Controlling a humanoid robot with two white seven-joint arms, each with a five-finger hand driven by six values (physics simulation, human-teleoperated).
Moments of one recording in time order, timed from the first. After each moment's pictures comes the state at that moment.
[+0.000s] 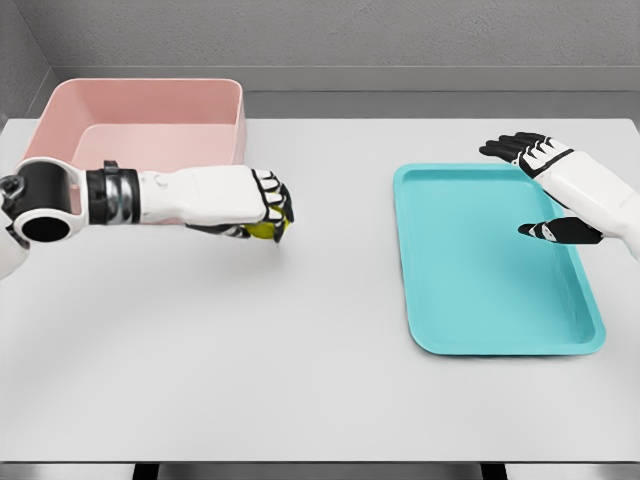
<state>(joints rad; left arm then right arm) -0.92 0.76 -1.02 -1.51 -0.42 -0.61 -0.33 -0.13 -0.49 -0.21 -1.72 0.38 -0.61 0.61</state>
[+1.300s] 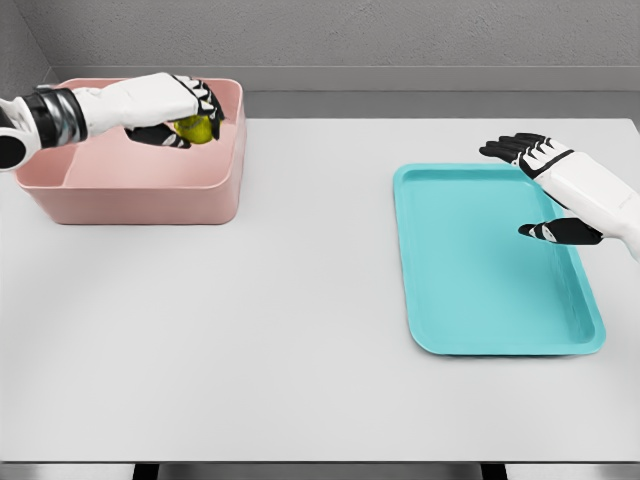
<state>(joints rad) -1.02 0.66 -0.90 -1.04 -0.41 -0.61 -0.33 -0.12 -0.49 -0.21 -1.72 0.38 -0.61 0.61</state>
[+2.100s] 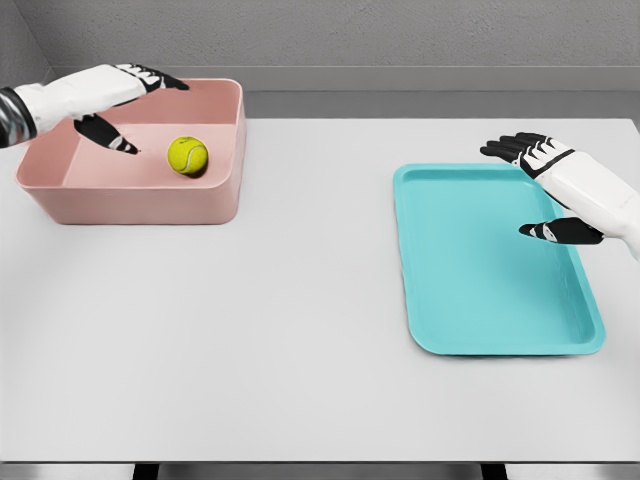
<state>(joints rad) -0.99 0.72 -0.84 -0.92 -0.28 -0.61 -0.32 -0.12 -0.49 -0.21 -1.72 0.38 -0.61 0.61</state>
